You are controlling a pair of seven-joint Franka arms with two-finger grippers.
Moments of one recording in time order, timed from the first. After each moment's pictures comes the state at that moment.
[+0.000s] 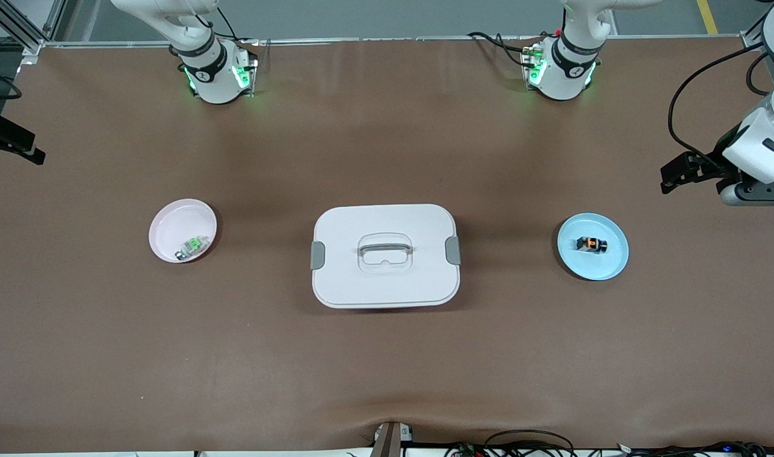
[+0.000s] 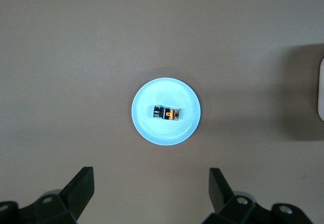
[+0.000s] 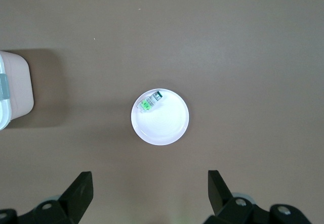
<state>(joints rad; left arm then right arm) -0.03 -0.03 0.00 -1.75 0.04 1.74 0.00 -0.03 0.01 -0.09 -1.46 0.03 1.45 -0.10</state>
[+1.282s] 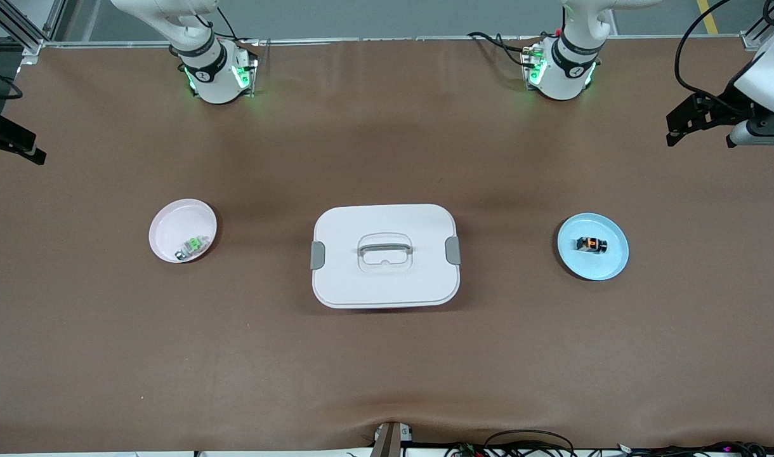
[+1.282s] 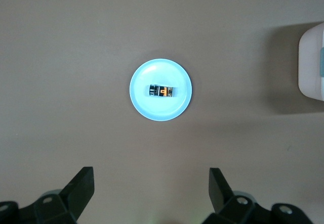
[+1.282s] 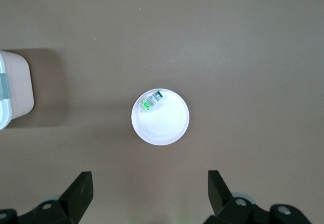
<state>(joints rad) -0.03 -0.17 -0.04 -1.75 0.04 1.60 -0.01 -0.02 0.01 -0.09 -1.46 0.03 1.45 -0.10</state>
